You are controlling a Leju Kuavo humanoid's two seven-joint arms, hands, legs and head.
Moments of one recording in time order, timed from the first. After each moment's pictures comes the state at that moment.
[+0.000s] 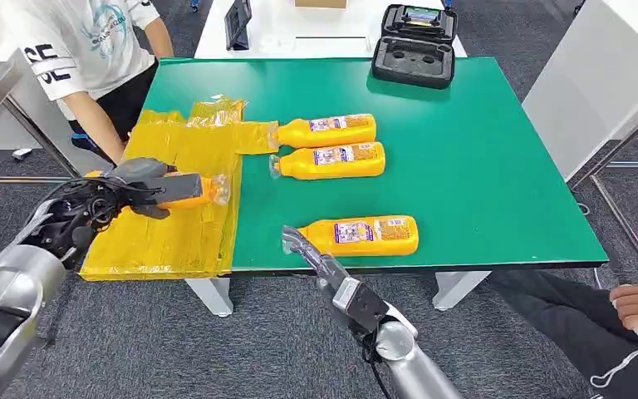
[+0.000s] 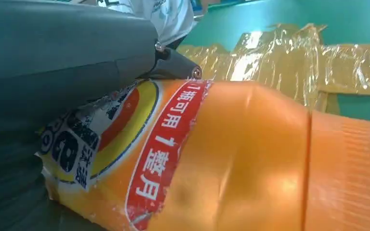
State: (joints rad) left arm -0.99 0.17 -0.59 -0.41 -1.01 -0.03 -0.20; right arm -0.20 0.09 0.42 -1.15 0.10 0.30 -0.66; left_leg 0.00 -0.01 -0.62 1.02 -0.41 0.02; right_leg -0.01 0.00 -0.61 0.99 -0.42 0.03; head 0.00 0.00
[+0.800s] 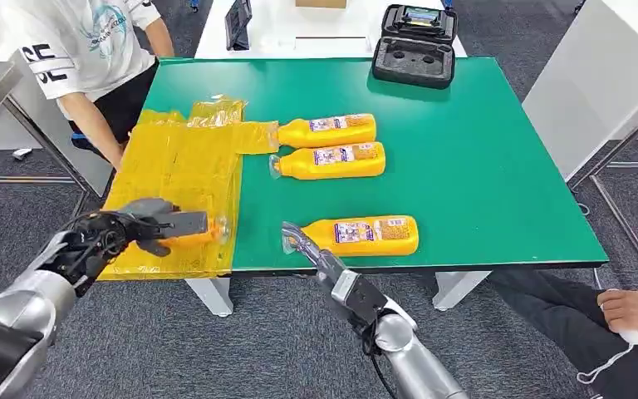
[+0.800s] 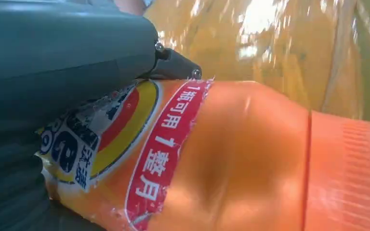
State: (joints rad) left arm -0.88 0.16 -0.62 -0.35 -1.01 -0.04 -0.17; right arm -0.25 0.10 0.42 -1.09 0.10 0.30 -0.67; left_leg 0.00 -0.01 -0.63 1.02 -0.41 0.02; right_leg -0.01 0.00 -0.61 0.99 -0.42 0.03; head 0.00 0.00
